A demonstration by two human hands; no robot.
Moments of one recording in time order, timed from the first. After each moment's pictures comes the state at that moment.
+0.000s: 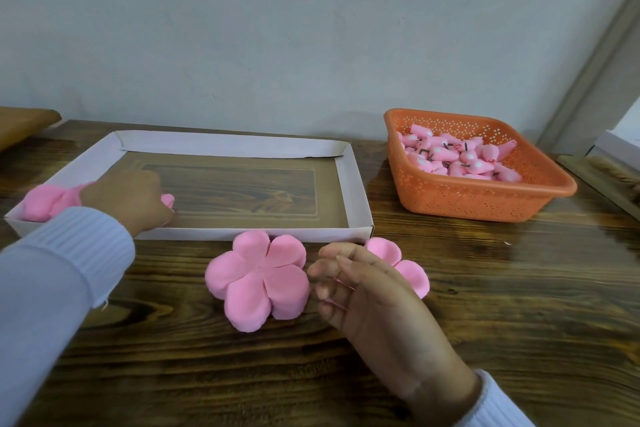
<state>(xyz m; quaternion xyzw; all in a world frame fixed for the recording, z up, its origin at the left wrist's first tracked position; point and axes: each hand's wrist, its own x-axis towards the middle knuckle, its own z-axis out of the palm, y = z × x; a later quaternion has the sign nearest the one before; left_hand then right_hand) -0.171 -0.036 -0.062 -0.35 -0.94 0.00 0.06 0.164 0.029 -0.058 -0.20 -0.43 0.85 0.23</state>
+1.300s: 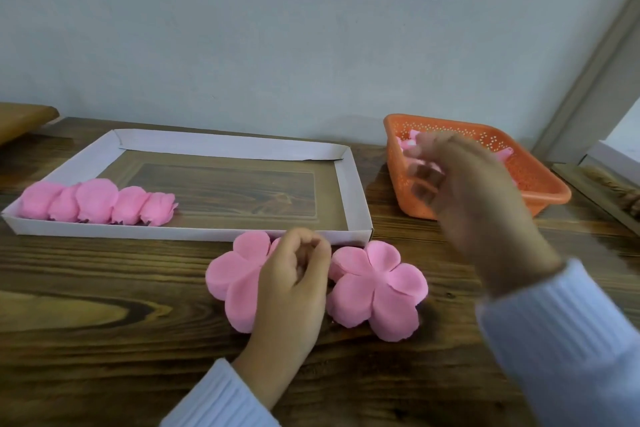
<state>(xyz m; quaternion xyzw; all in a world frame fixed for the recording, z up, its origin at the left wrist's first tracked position) 0.071 -0.021 -0.077 -0.36 -0.64 -0.67 -0.14 0.168 0.111 0.028 -0.29 -0.55 0.66 0.43</state>
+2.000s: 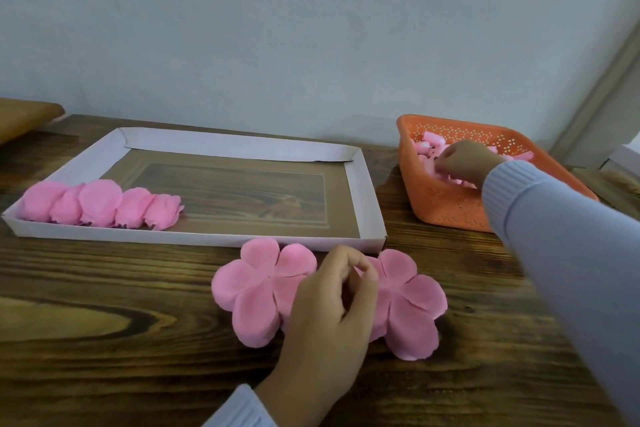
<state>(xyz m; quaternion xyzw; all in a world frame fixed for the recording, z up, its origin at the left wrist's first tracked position) 0.081 -0.020 -0.083 -0.48 -0.62 -0.61 -0.12 0.134 0.285 0.000 -0.56 -0.80 0.21 0.09</state>
